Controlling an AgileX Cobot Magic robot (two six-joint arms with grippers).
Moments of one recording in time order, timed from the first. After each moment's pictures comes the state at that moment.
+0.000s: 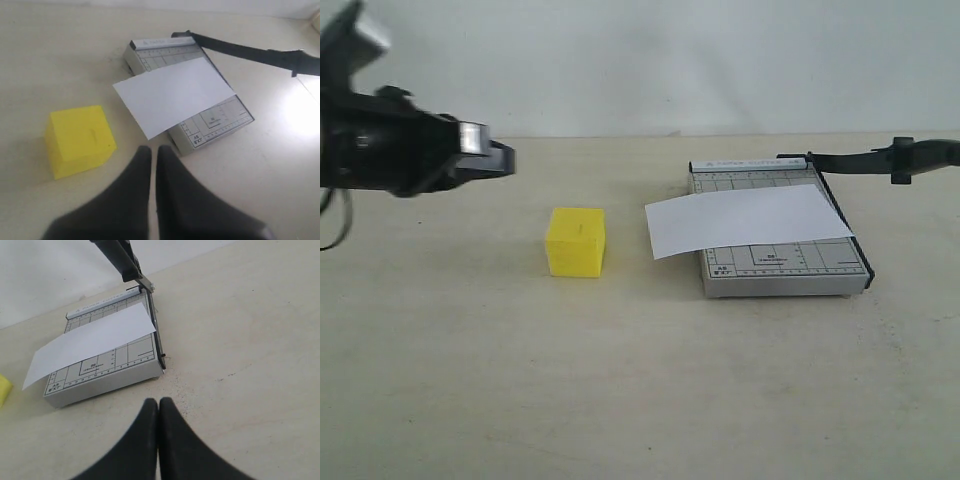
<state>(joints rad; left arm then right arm) -0.37 1.44 -0.83 1.69 -0.51 -1.90 0.01 0.28 0.00 0.35 0.15 -0.01</state>
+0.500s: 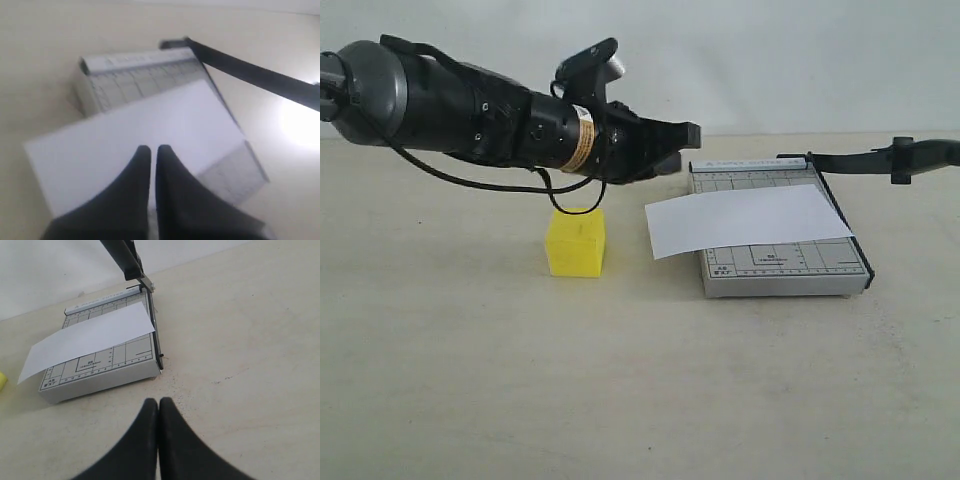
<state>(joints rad) -0.68 2.03 -1.37 1.60 -0.31 -2.03 0.01 0.28 0.00 0.35 0.15 -0.06</state>
